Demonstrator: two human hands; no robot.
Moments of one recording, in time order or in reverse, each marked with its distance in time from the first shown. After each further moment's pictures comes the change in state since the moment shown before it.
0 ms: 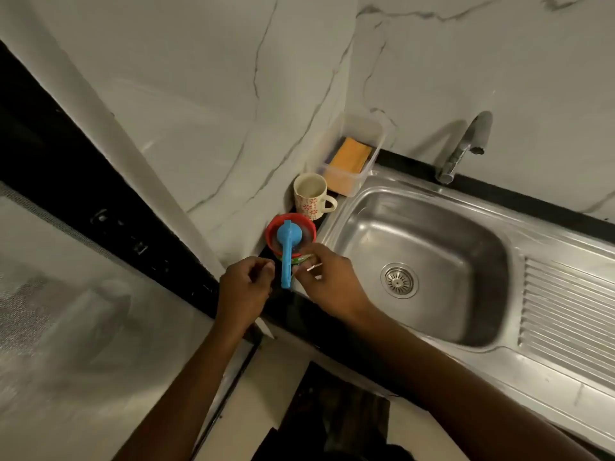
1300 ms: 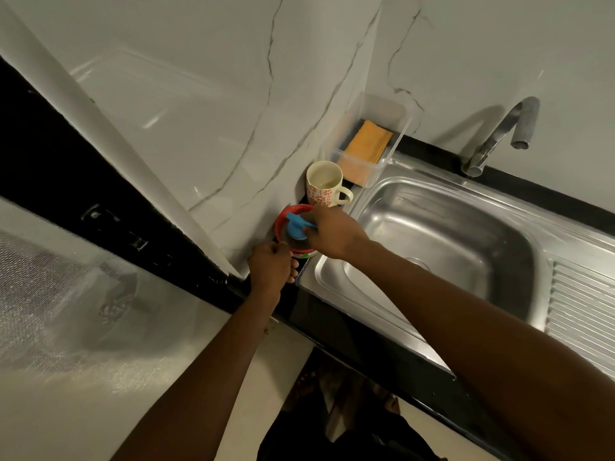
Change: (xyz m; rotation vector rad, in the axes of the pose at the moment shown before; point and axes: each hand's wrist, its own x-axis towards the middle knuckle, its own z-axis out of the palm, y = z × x) left_hand 0.057 -0.002 0.052 -0.209 0.065 -0.397; right_hand 0.126 0.015 -0.003 -0.513 -0.264 -0.078
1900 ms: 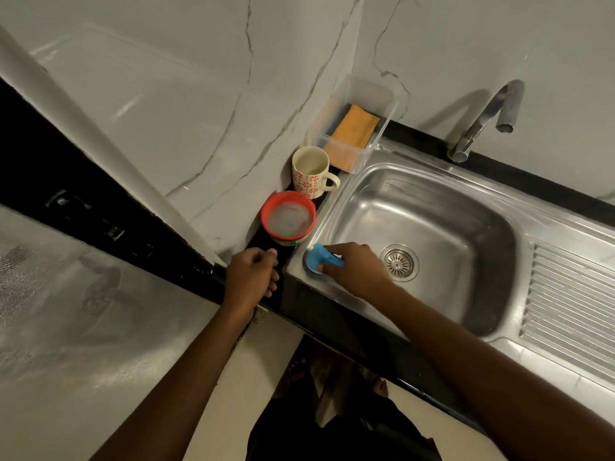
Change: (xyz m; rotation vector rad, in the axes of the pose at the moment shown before) left_hand -0.031 -0.019 -0.031 0.114 -0.144 0.081; right_hand -0.091 0.050 0.036 0.135 -0.007 0.297
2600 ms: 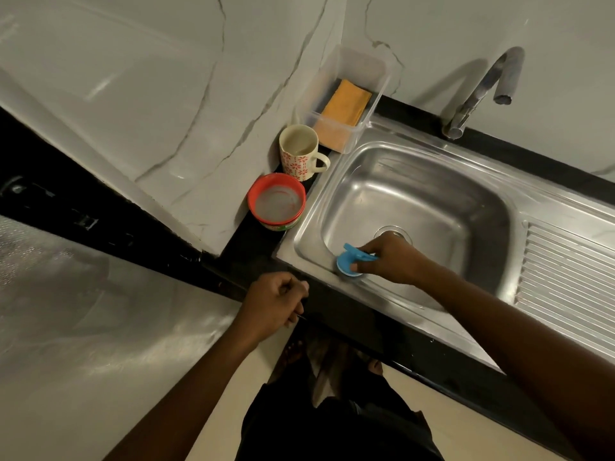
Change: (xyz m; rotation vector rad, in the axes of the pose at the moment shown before) left_hand -0.051 -0.020 0.024 0.113 -0.392 -0.001; right_hand -0.010 0.072 -0.042 -0.022 -0.204 0.057
